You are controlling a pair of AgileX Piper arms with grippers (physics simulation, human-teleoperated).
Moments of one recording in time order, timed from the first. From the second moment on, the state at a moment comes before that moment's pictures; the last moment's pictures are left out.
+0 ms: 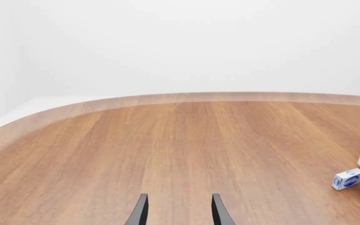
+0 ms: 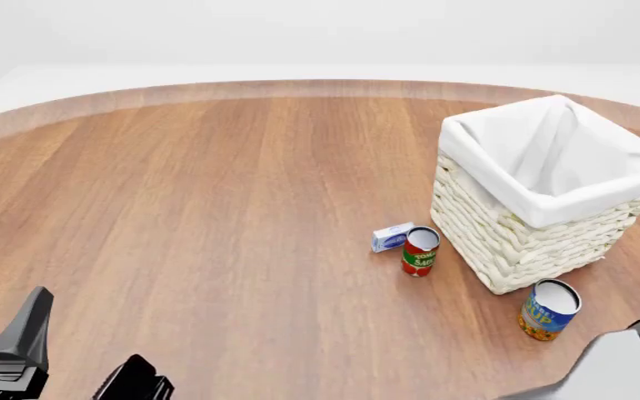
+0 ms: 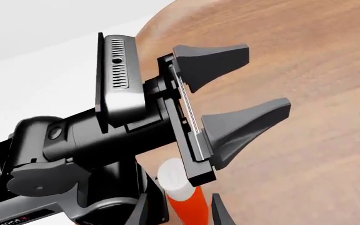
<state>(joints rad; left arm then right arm) 0.00 0.01 0.00 0.00 0.00 1.42 1.95 -1.13 -0.36 0.20</state>
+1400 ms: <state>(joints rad) 0.00 0.01 0.00 0.00 0.00 1.41 2.08 -1.27 -0.30 0.19</state>
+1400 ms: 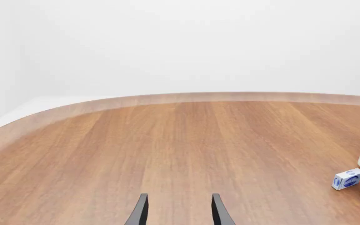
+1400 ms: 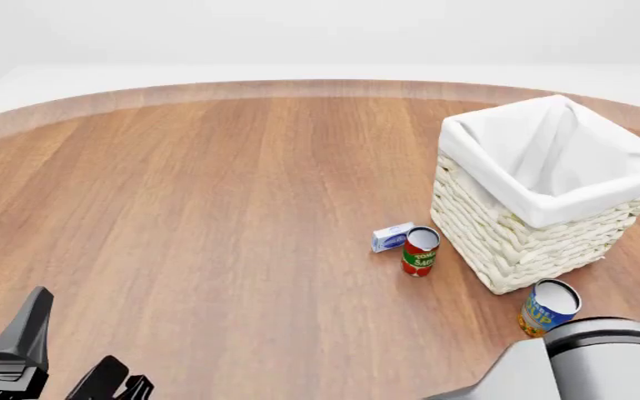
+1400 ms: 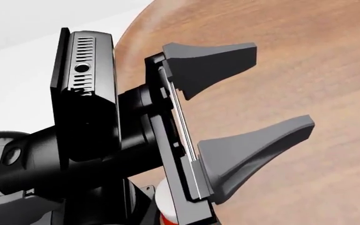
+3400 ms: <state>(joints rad) 0.00 0.01 0.00 0.00 0.00 1.20 1.89 -1.14 -0.36 0.21</state>
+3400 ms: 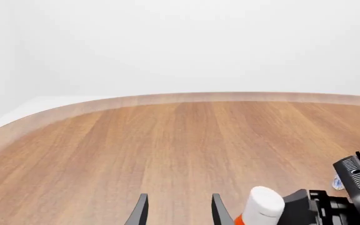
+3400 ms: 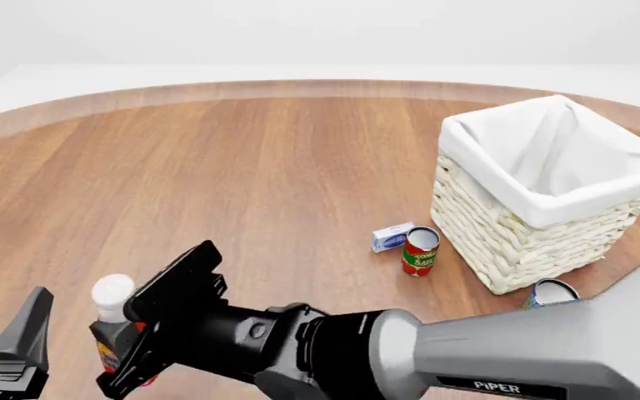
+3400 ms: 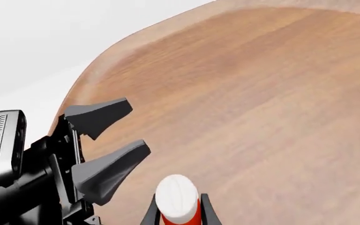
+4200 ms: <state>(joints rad) 0.00 0.01 0.00 0.00 0.00 0.95 1.71 -1.08 -0.41 0.18</state>
